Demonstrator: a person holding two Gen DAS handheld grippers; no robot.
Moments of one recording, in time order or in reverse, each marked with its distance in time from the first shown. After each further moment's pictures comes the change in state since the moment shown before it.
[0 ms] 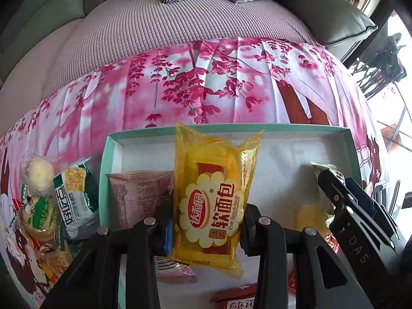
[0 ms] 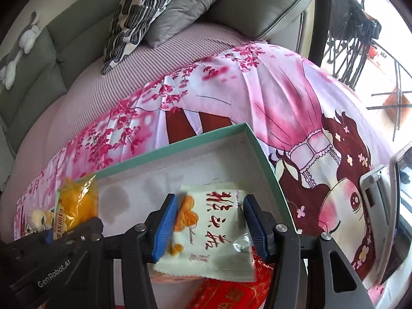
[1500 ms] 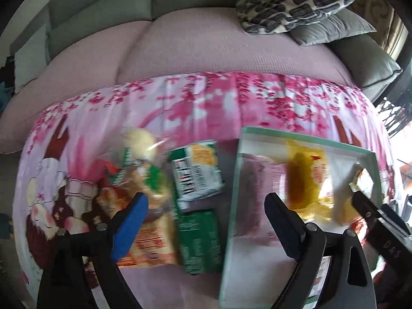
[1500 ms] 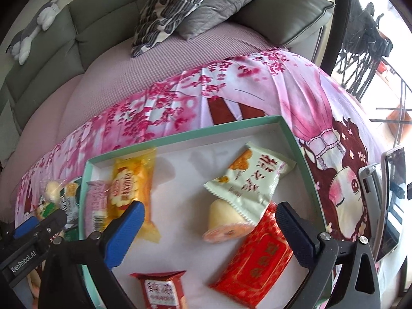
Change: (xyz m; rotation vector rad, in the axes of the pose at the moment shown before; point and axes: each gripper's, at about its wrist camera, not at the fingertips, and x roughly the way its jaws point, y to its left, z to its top) left arm -0.064 0.111 -0.056 -0.168 -0.148 0.163; right arm -0.038 0.057 -0.024 -0.089 0.026 0.004
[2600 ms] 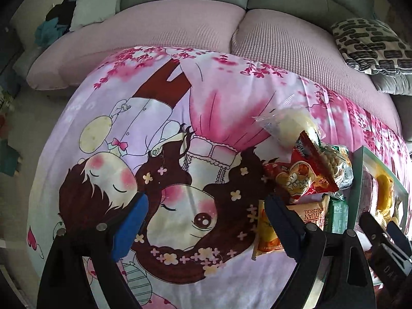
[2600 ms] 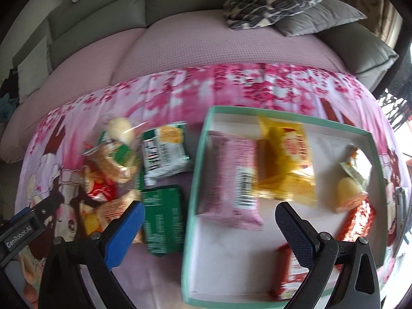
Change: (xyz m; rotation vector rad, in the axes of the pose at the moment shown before) left arm -0.004 0.179 -0.050 -0.311 0.039 0.104; right arm -0.003 0.168 -0.058 -0.290 0.055 0.081
